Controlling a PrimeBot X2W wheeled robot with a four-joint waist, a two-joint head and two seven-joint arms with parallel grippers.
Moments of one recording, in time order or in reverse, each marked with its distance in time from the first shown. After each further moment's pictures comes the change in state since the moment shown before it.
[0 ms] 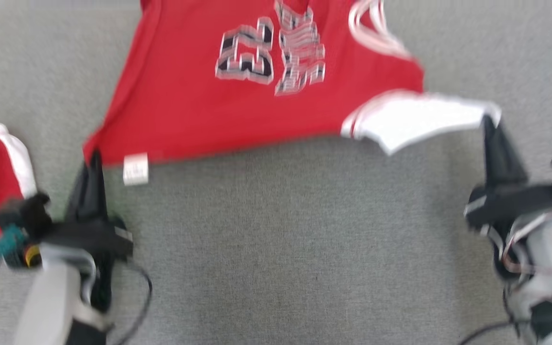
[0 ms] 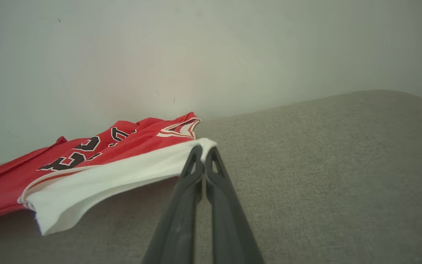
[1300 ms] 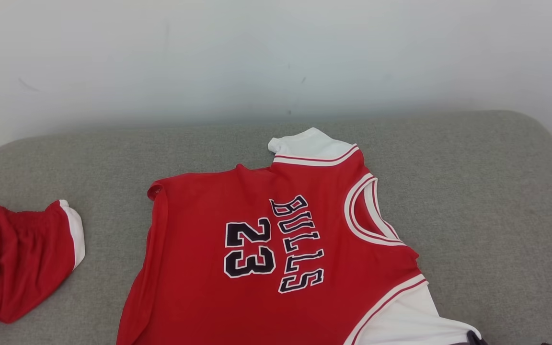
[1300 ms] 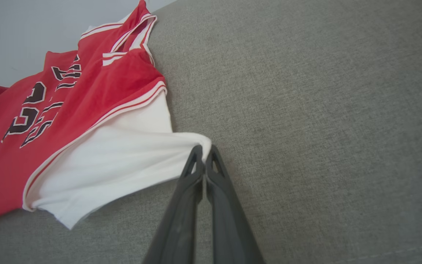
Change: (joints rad) left arm 0.596 -0.039 0.013 0.031 -0.083 0.005 0.000; right arm 0.583 -0.098 0.215 0.036 0.277 0.001 0.000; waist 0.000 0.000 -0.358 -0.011
